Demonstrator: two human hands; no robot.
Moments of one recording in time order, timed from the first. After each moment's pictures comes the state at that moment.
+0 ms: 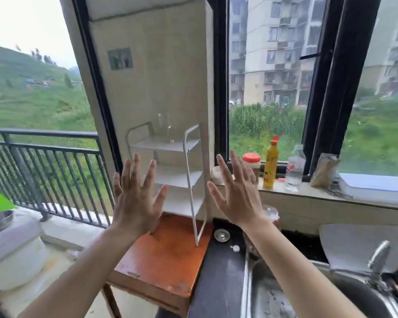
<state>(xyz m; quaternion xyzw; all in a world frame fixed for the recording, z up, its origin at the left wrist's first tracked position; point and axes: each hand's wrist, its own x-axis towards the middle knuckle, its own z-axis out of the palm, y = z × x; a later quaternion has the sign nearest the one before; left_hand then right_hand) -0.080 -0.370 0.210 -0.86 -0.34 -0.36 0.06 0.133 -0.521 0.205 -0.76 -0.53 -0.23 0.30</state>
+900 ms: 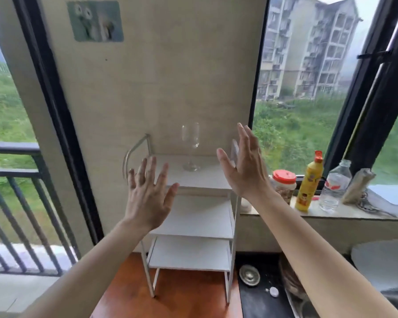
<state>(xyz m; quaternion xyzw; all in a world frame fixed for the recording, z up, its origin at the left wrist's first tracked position) 0.034 0.007 0.206 -0.93 -0.20 -0.29 0.01 0.186 -0.184 0.272 -0.79 -0.39 -0.27 0.39</state>
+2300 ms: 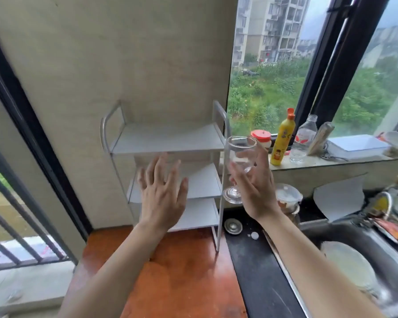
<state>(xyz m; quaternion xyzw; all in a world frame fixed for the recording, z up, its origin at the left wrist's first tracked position) 0.021 -0.045 0.148 -0.92 -0.10 -0.37 -0.10 0.095 -0.245 0.193 -0.72 -0.30 -0.16 0.61</state>
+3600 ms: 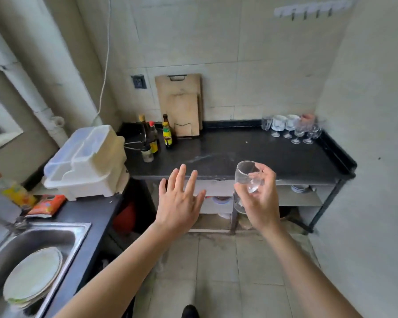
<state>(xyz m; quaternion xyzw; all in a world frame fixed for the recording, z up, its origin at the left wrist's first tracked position) -0.103 -1.021 0.086 -0.84 0.54 -0.08 -0.08 -0.270 -1.142 0.063 -0.66 0.31 -0.51 0.45</state>
